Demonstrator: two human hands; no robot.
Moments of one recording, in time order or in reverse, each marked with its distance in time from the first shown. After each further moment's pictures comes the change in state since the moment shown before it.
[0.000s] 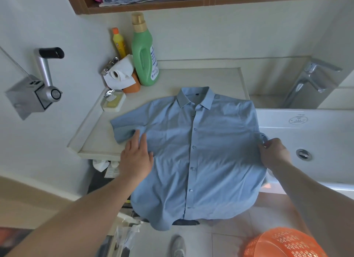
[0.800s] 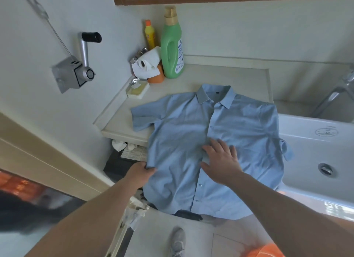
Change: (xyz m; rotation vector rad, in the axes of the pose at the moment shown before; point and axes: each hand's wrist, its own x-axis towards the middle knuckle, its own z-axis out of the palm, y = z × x) left_hand -0.080 -0.016 0.003 -0.608 -0.450 -0.629; right_hand -0.116 -0.072 0.091 -0.537 -0.296 -0.889
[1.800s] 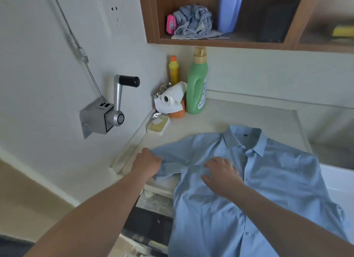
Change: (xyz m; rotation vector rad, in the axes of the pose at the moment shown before) left_hand 0.138 0.071 -0.133 0.038 0.247 0.019; right_hand 0.140 -0.096 -0.045 0.057 -0.050 0.034
